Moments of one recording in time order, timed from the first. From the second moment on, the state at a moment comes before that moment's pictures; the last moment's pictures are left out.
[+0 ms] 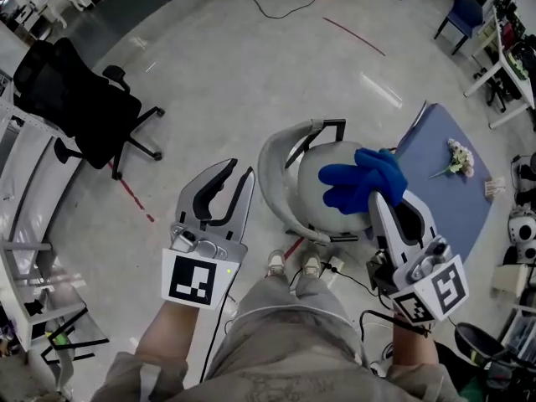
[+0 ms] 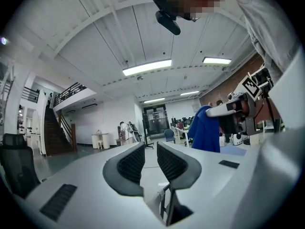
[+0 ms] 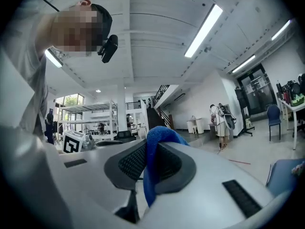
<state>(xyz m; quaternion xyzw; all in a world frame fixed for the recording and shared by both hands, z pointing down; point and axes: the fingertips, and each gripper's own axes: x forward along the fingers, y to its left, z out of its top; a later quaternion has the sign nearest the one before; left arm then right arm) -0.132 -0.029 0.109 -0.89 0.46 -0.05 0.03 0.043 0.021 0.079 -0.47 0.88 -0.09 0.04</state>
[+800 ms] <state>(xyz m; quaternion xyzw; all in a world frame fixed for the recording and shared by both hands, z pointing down) -0.120 0.013 0.051 -0.90 0.44 -0.02 0.06 0.062 0.081 0.012 -0.51 0.86 -0.01 0.07</state>
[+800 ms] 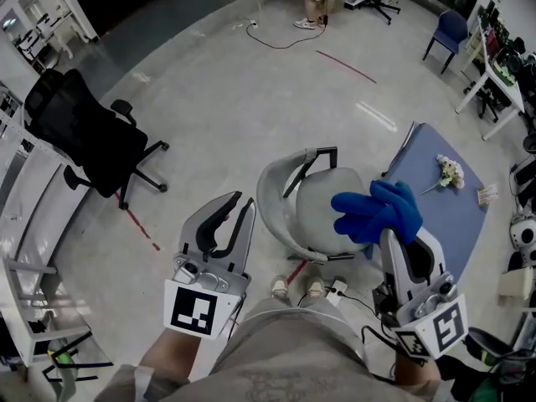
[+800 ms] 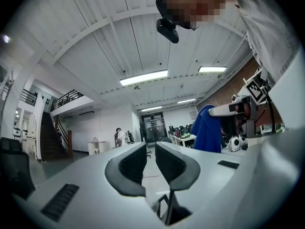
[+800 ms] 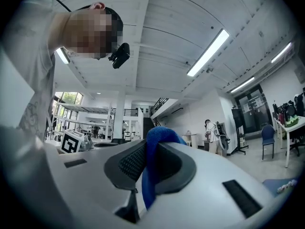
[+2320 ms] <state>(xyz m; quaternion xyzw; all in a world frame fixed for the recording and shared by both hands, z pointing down) -0.109 0.033 0.117 -0.89 0.44 -0.08 0.01 0.074 0.094 0.080 -0.53 0.85 -0.05 0.01</state>
